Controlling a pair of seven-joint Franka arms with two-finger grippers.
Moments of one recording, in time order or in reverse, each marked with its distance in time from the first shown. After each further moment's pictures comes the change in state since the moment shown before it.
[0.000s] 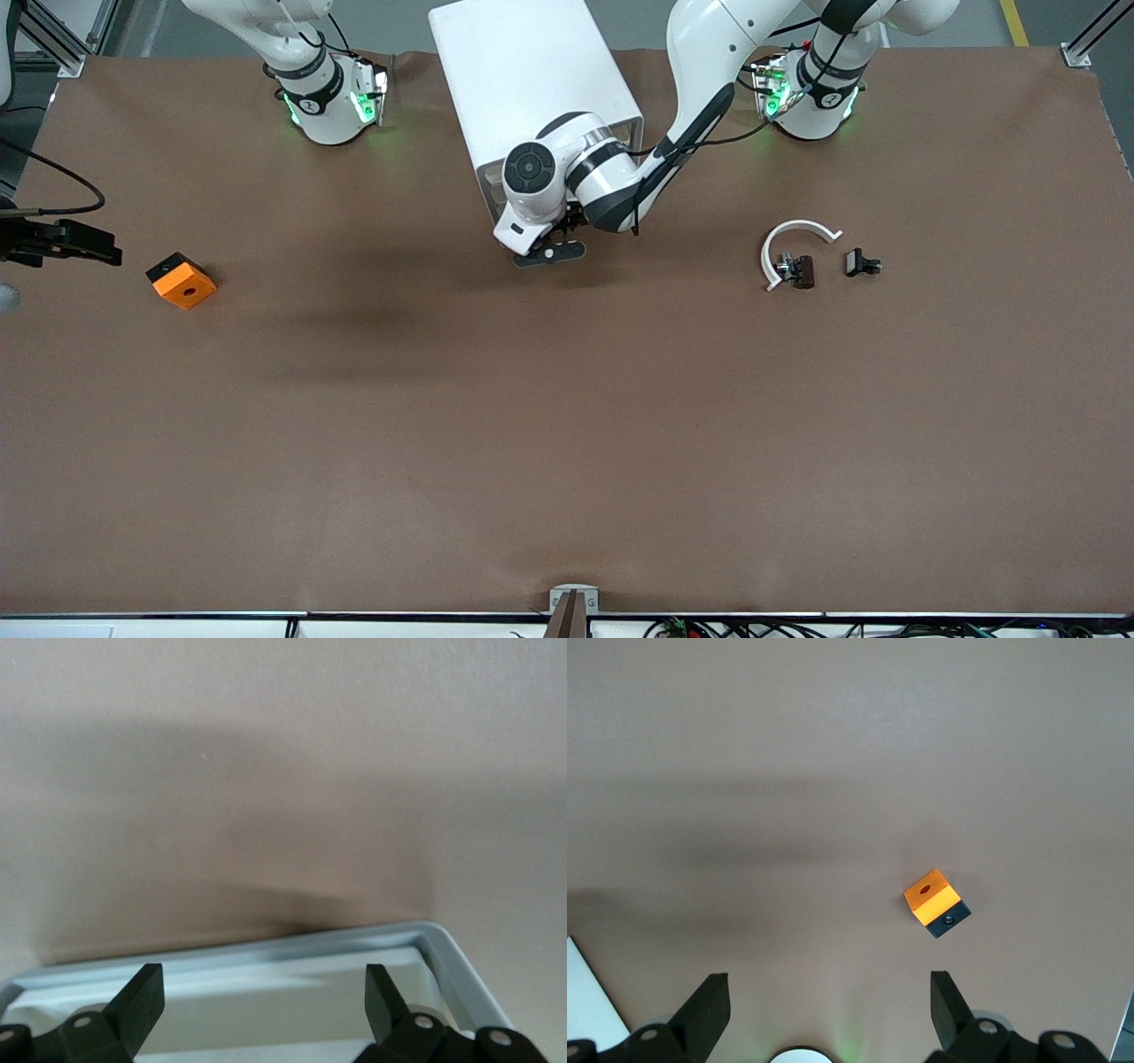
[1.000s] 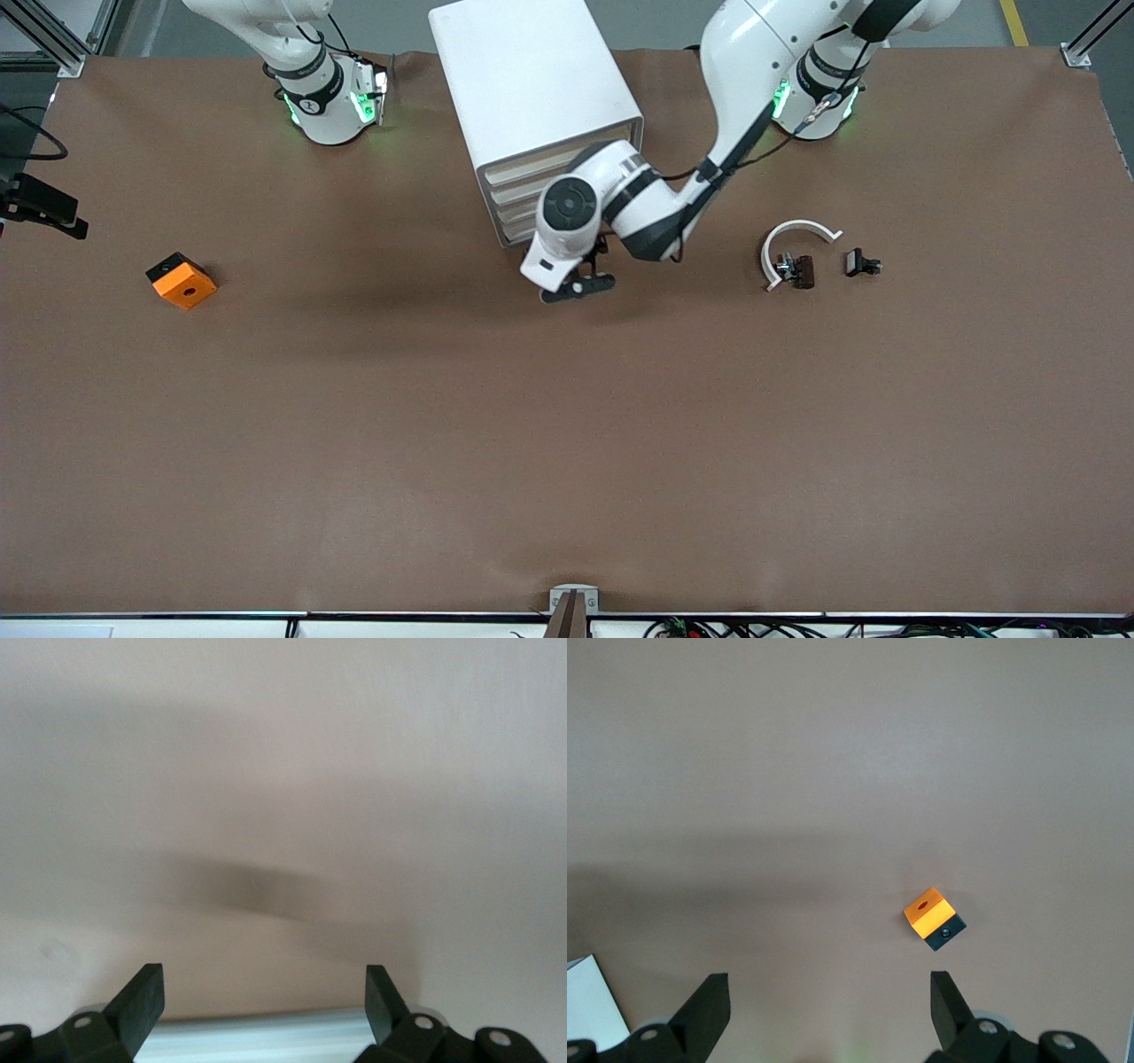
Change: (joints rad) left arm 0.180 -0.021 -0.004 0.016 0.001 0.002 0.099; right arm -0.012 -0.130 0.002 -0.053 0.022 0.053 0.000
